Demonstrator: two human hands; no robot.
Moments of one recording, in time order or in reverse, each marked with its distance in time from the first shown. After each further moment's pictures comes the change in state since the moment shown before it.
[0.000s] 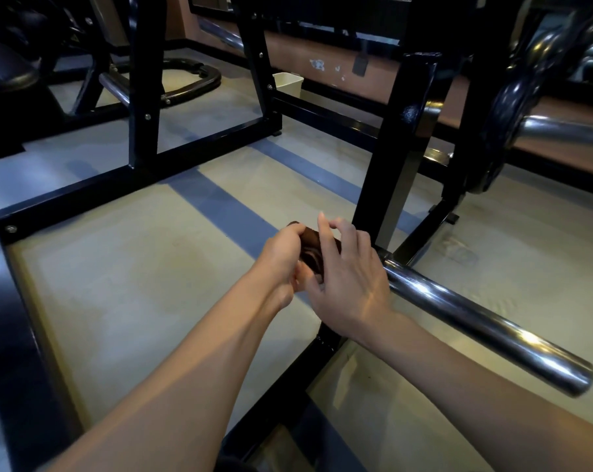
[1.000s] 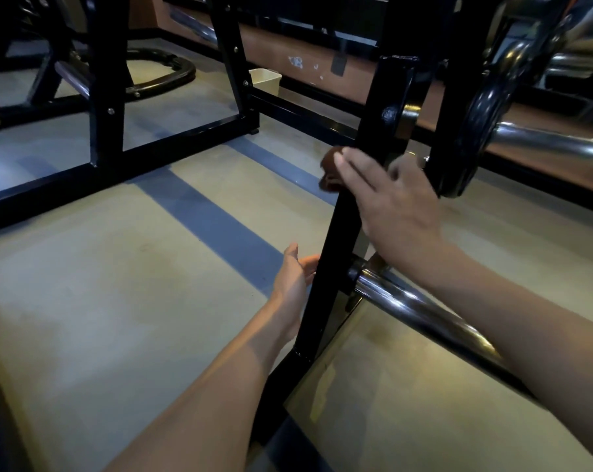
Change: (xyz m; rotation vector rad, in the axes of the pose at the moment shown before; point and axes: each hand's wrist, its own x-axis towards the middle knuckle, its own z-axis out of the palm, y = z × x) left_hand 0.039 -0.049 0.041 0.049 -0.069 0.006; right_hand 0.085 0.109 -0.051 -0.537 0.342 -0.366
